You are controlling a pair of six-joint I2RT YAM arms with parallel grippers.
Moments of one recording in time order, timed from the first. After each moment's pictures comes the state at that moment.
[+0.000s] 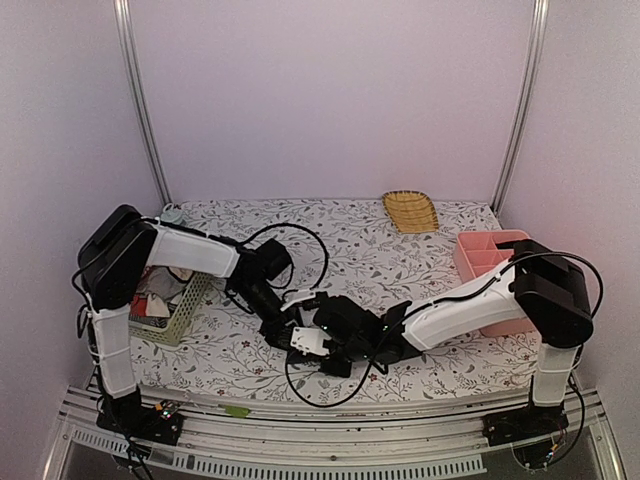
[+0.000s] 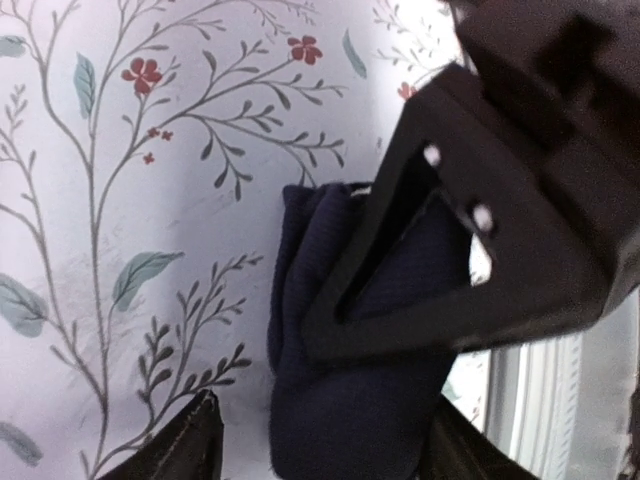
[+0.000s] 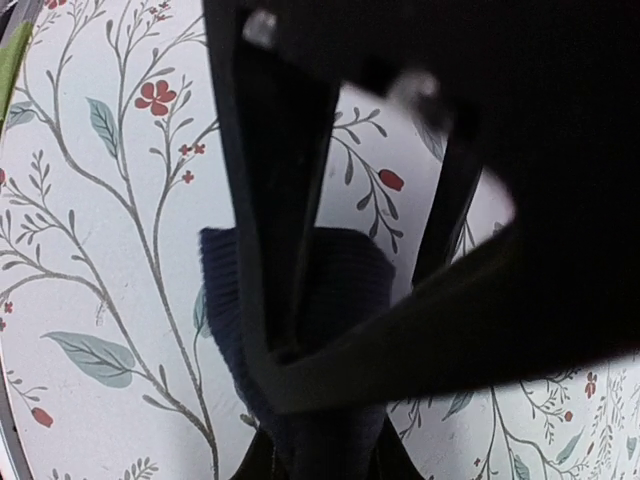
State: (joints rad) left arm -0.71 2.01 1.23 -0.62 0.76 0.60; right arm 1.21 1.95 1.10 -0.03 0.13 -0.35
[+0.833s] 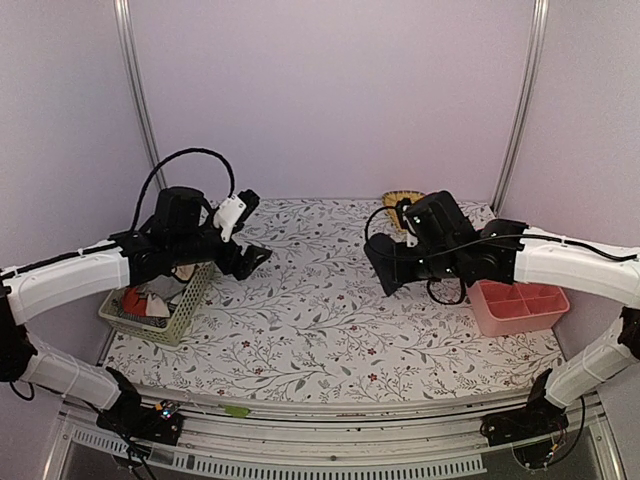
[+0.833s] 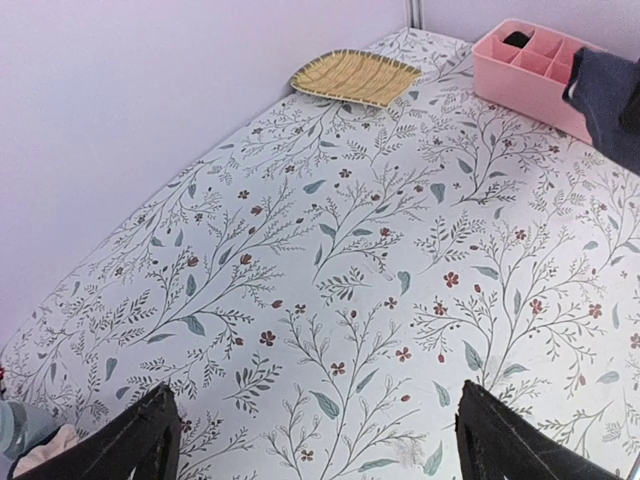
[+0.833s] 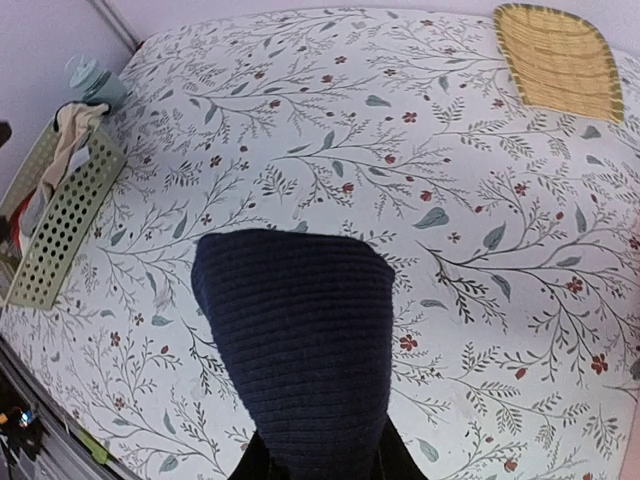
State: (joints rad) left arm -0.60 1.29 0.91 -0.11 0.07 0.25; right arm 0.91 1.42 1.10 -0.42 0.26 0.54
